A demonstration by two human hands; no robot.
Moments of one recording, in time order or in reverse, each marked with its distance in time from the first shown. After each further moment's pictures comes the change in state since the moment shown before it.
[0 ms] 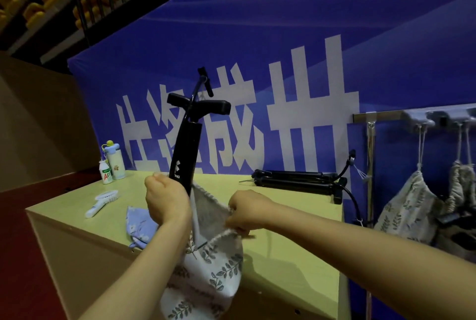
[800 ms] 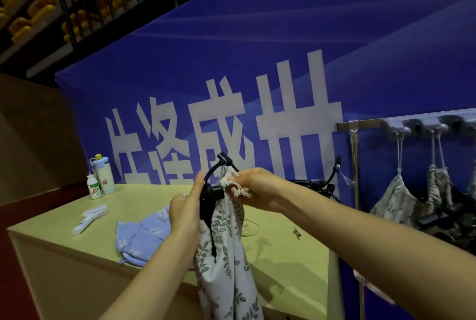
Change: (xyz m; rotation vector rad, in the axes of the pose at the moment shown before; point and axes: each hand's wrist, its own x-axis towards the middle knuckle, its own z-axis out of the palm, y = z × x) left_hand -0.024 0.000 0.019 -0.301 -0.489 -0.272; right_hand -0.018 0.016 -0.053 1.392 0.001 0.061
